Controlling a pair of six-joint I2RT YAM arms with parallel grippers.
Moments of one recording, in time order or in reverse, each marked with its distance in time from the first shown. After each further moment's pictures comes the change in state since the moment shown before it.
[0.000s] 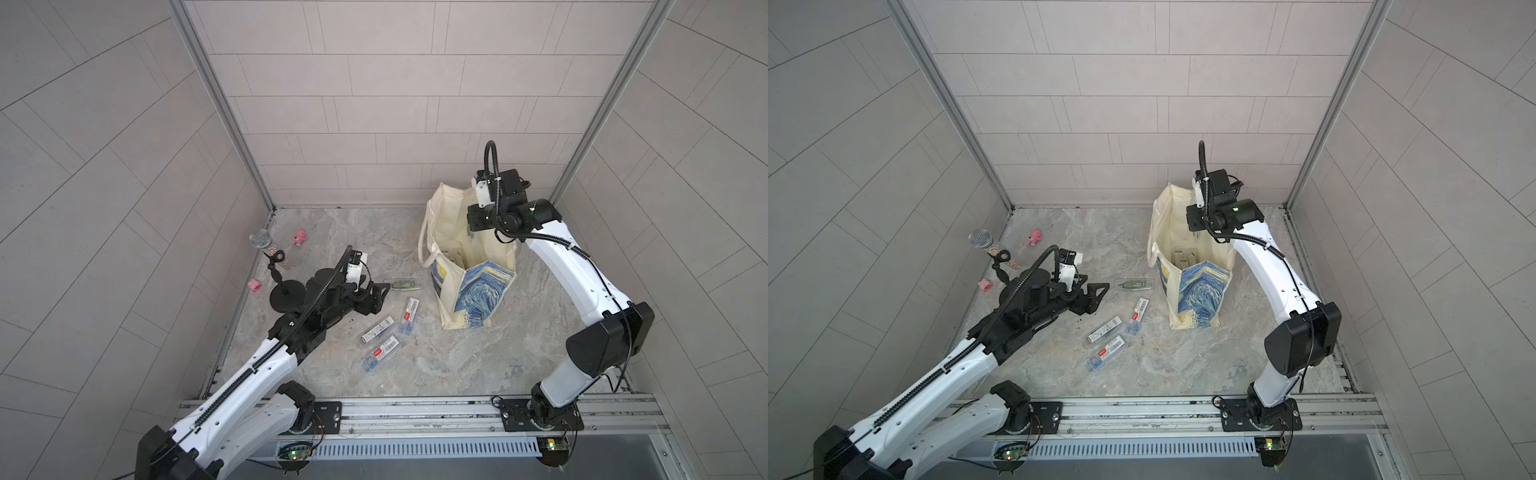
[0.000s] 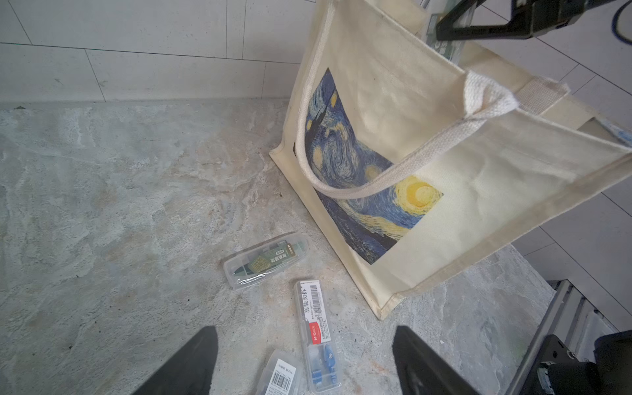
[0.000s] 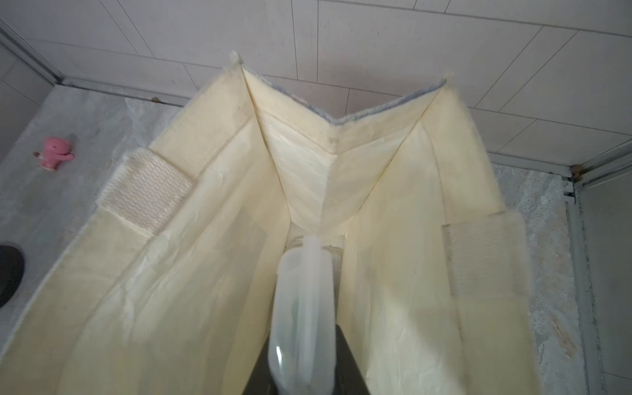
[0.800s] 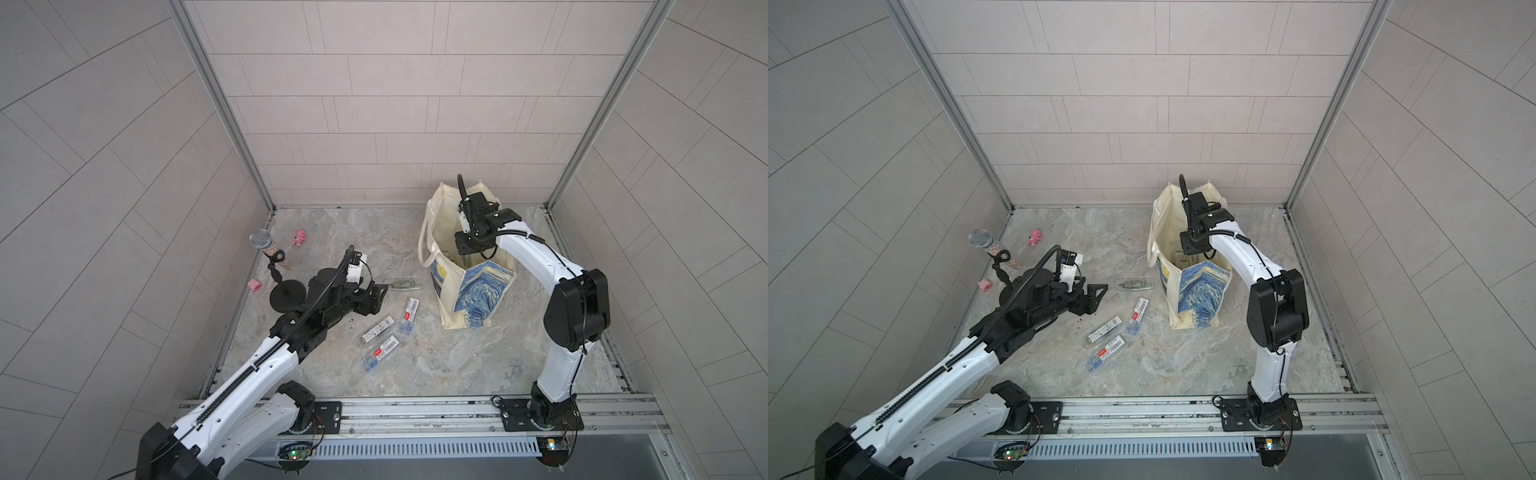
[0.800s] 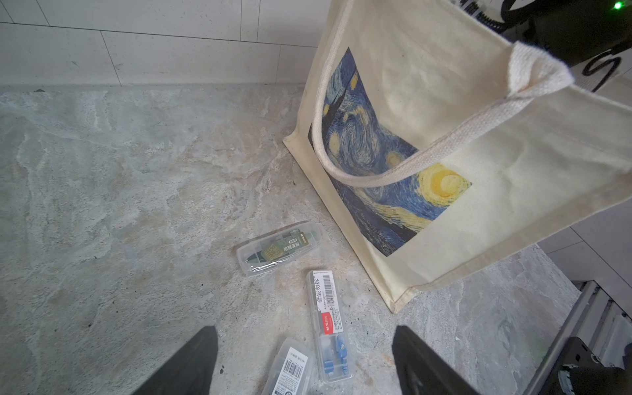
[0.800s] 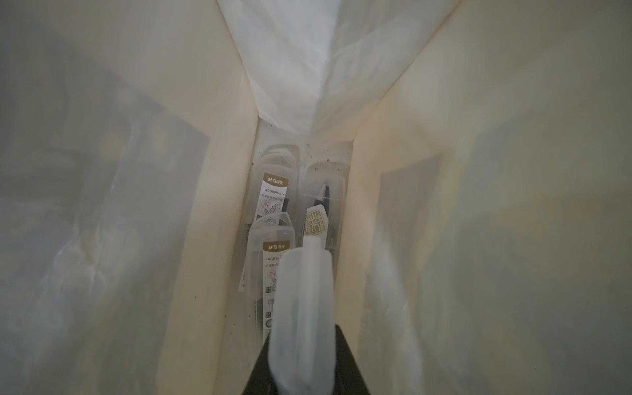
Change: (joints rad) left arm 0.000 0.014 0.005 -0.040 -0.036 0.002; right arm 0.008 0.214 -0.085 -0.043 0.029 0.023
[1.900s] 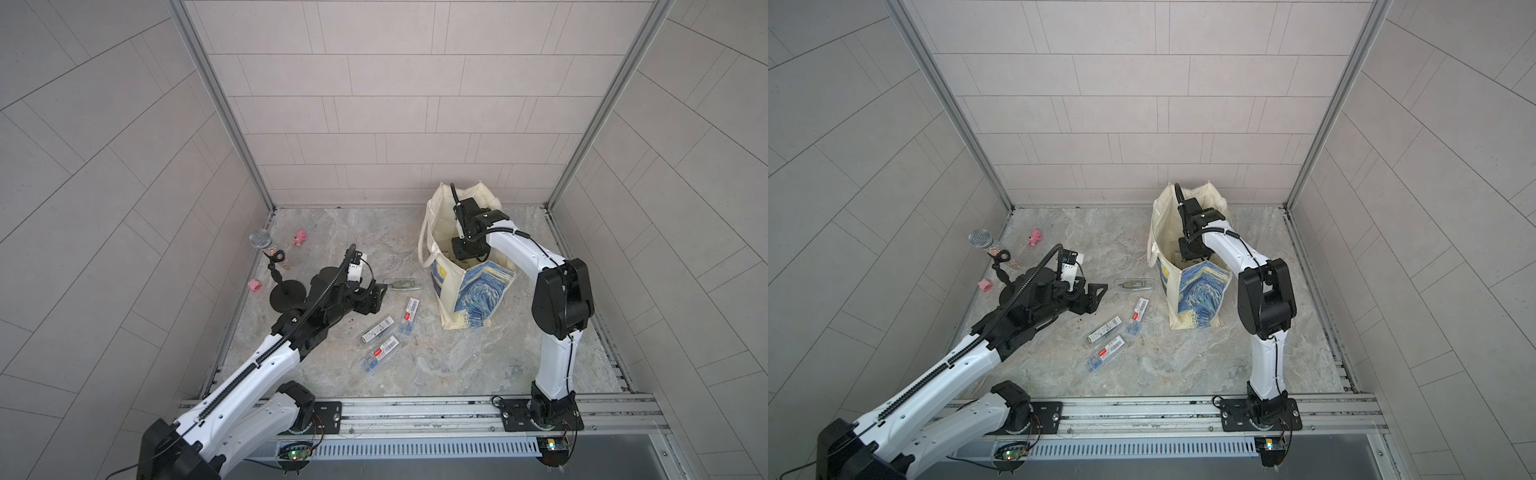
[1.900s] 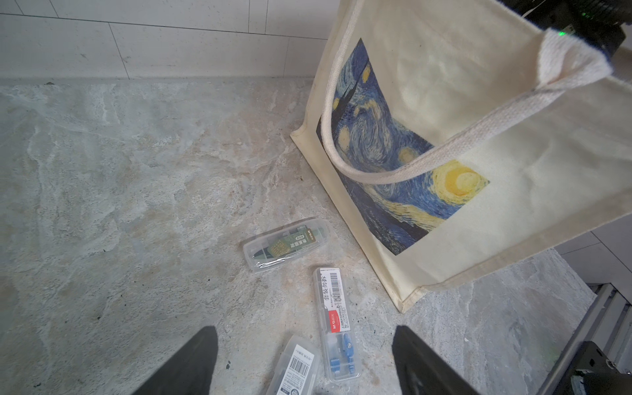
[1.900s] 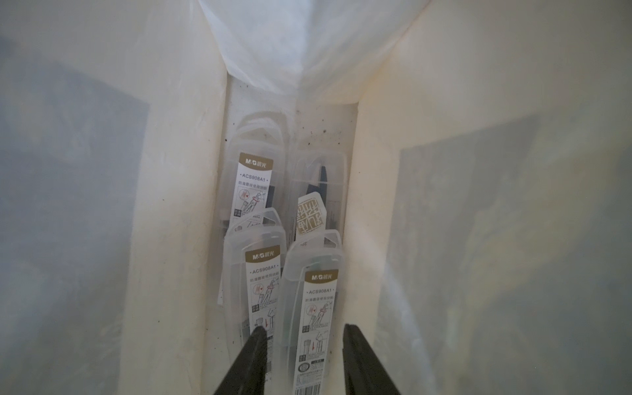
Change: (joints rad) left arm 0.000 0.020 0.012 -0.023 -0.024 0.000; right arm -0.002 0.093 0.011 -0.024 0.016 0.034
